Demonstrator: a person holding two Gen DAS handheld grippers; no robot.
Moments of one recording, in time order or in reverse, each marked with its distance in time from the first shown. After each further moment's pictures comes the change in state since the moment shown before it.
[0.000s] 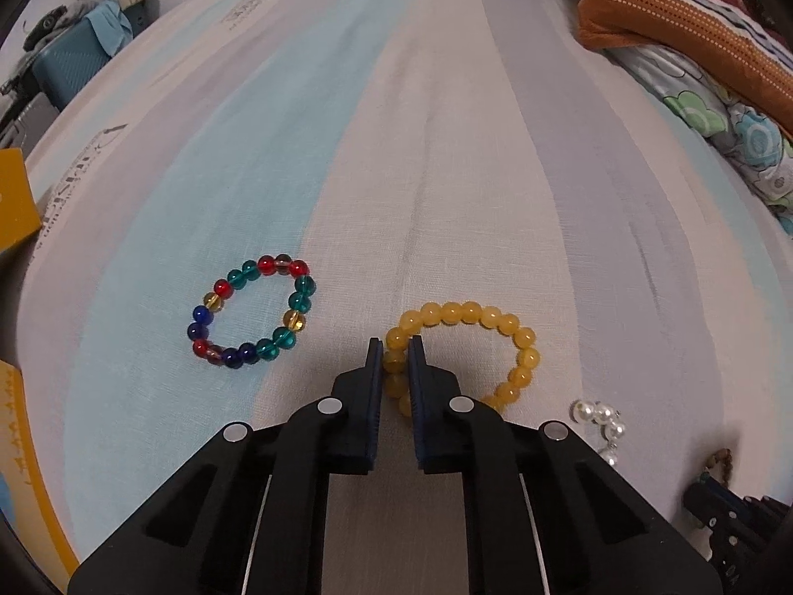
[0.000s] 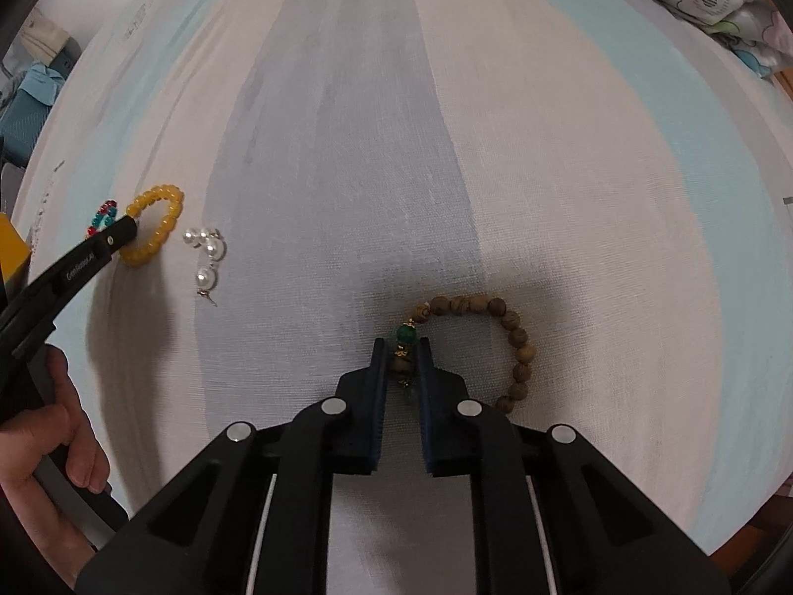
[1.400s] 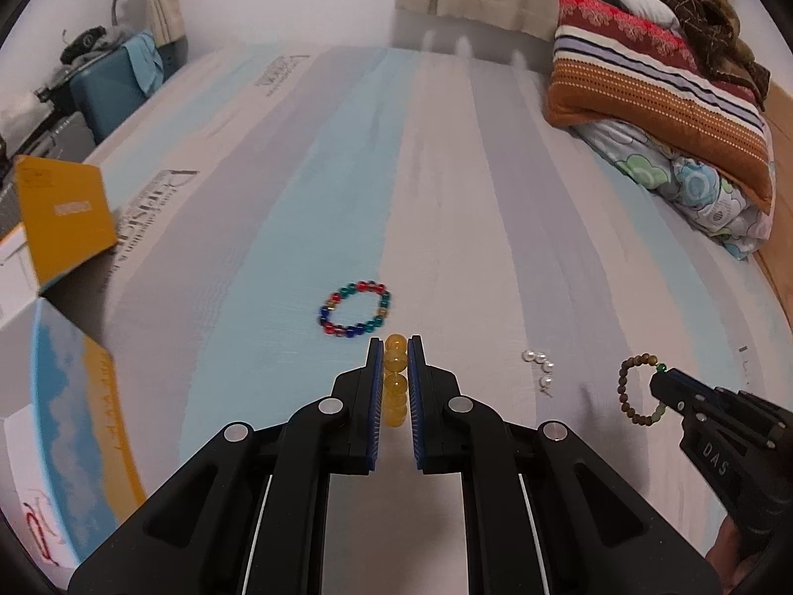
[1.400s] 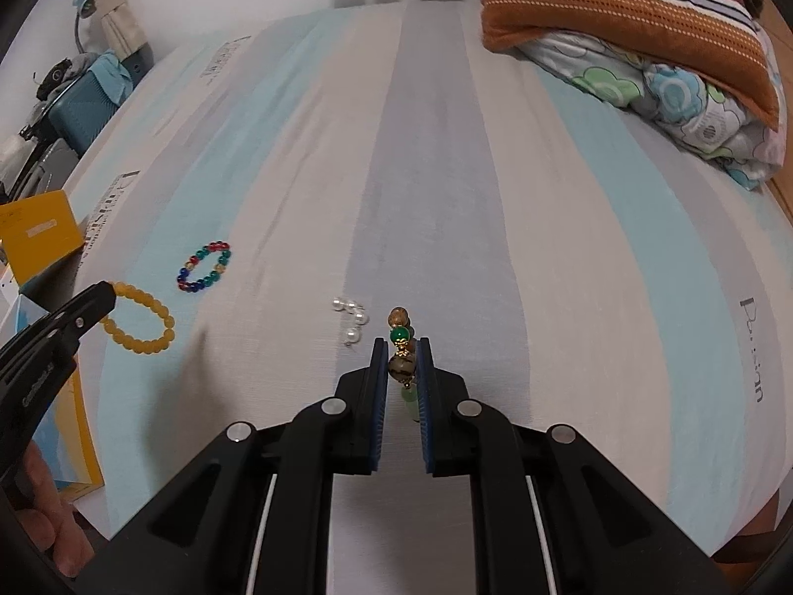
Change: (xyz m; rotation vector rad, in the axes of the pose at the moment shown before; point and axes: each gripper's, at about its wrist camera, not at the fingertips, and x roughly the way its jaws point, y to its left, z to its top) left arm -0.146 0.048 -0.036 -0.019 -0.179 -0.043; right arm -0.097 0.067 -0.020 -0.158 -0.272 -0.011
